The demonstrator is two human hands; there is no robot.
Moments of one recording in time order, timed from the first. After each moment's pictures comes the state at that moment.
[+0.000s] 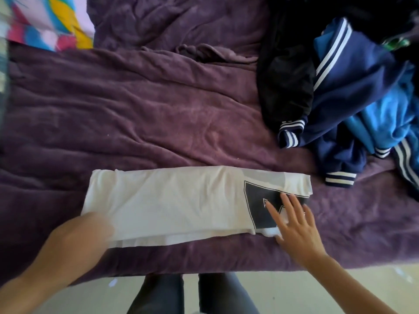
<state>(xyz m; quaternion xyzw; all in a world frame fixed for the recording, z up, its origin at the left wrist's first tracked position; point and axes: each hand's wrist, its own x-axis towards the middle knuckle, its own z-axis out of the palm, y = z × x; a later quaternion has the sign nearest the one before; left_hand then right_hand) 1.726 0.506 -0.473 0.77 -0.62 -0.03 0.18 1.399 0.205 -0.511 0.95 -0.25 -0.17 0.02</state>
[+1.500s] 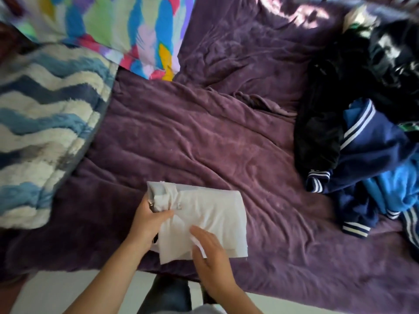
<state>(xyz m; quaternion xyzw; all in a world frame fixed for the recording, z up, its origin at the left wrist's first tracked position) 1.728 0.473 -0.468 0.72 0.11 -0.37 0.57 1.578 0.387 -0.444 0.86 -0.24 -0.05 -0.45</state>
